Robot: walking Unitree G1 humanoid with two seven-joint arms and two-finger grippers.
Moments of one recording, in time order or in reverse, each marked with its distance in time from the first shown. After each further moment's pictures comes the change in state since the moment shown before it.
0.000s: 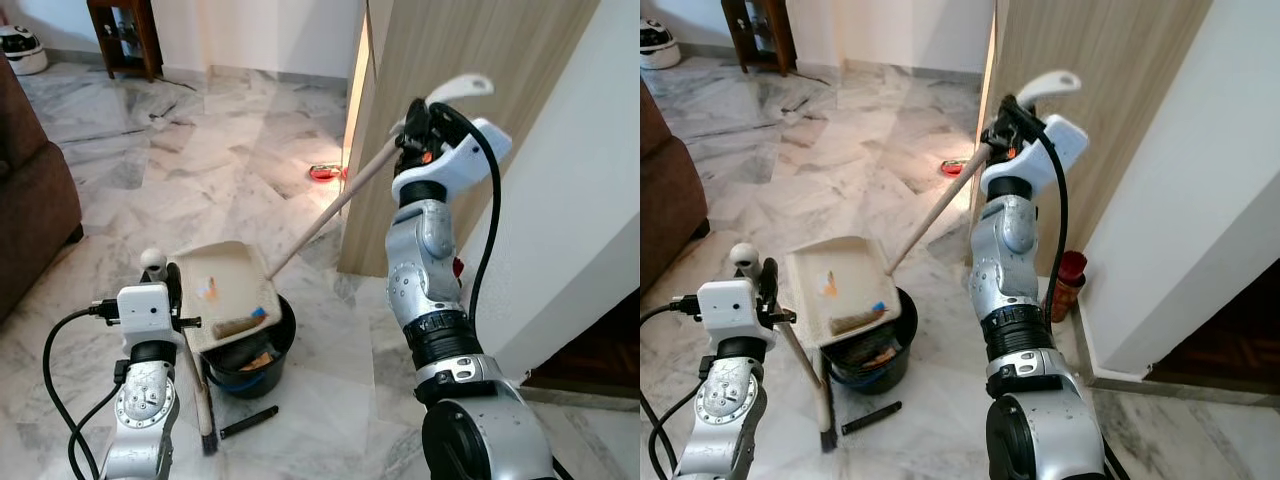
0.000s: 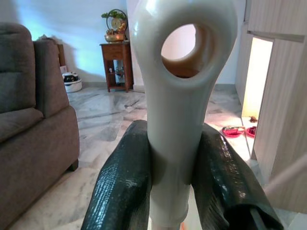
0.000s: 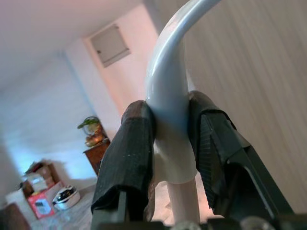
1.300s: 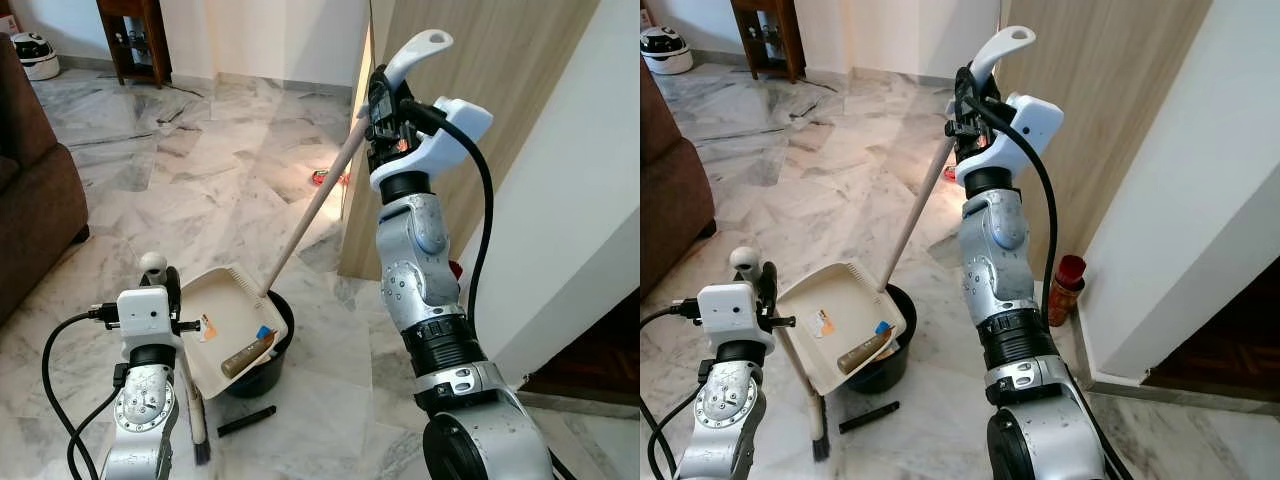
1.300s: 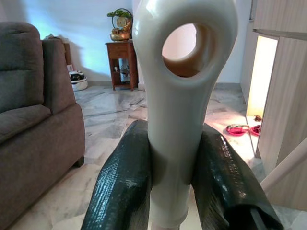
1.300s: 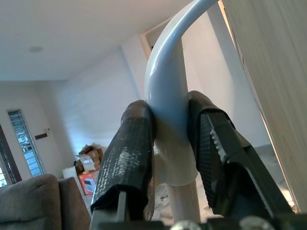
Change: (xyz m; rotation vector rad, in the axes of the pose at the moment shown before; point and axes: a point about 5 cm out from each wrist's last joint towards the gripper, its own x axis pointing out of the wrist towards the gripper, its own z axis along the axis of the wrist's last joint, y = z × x) left arm -0.003 0.000 -0.003 0.007 0.013 0.001; right arm -0.005 0.026 0.006 0.053 0.013 0.219
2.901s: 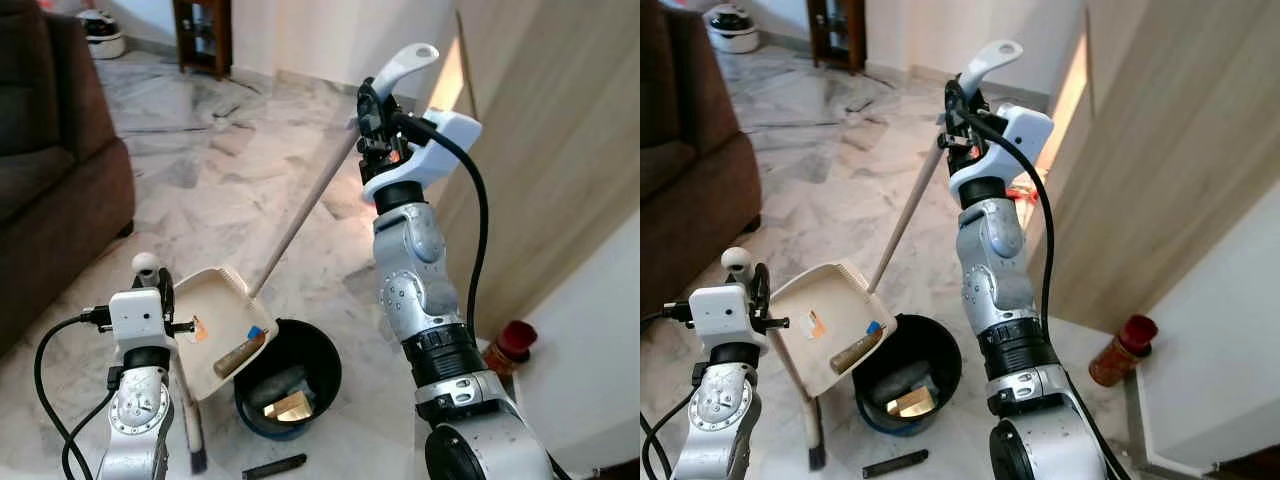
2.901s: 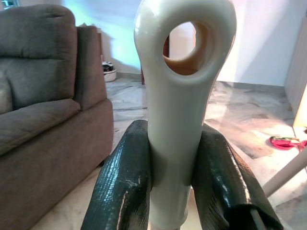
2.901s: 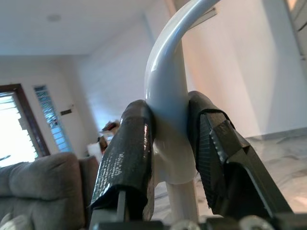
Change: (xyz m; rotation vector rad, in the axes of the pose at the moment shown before) left arm -0.001 0.004 0.000 0.003 -0.004 0.019; right arm -0.008 -0.002 -0.007 0.027 0.037 0.004
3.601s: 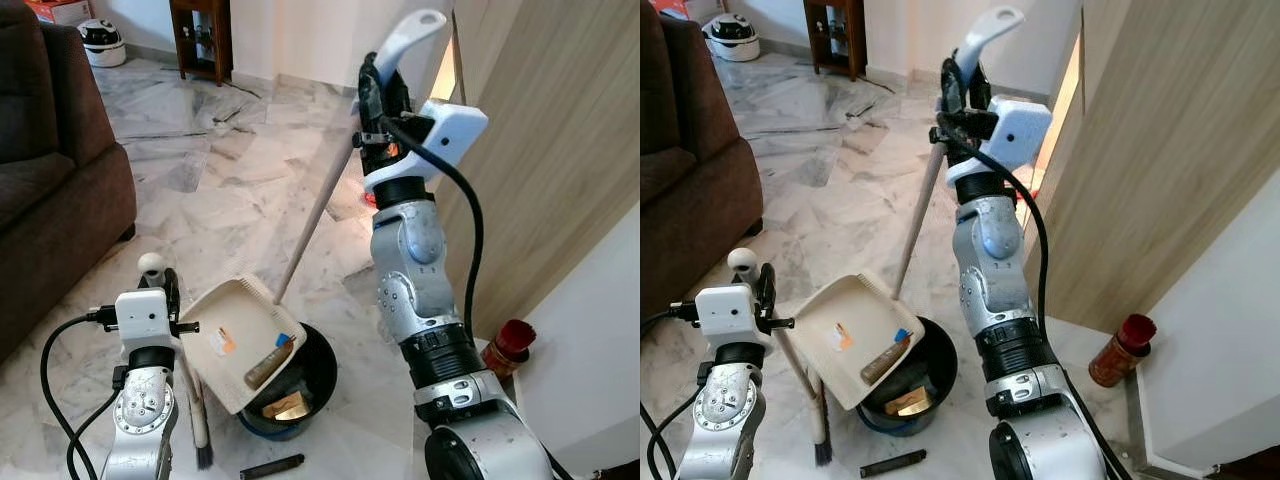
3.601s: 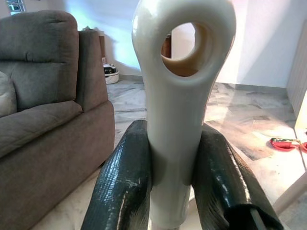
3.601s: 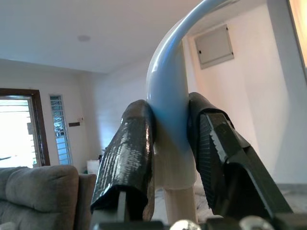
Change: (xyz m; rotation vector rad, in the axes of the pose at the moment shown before) left arm 0.000 -0.003 0.000 -0.005 0.000 -0.013; right arm -0.002 0.017 0.012 -0.173 -0.134 0.095
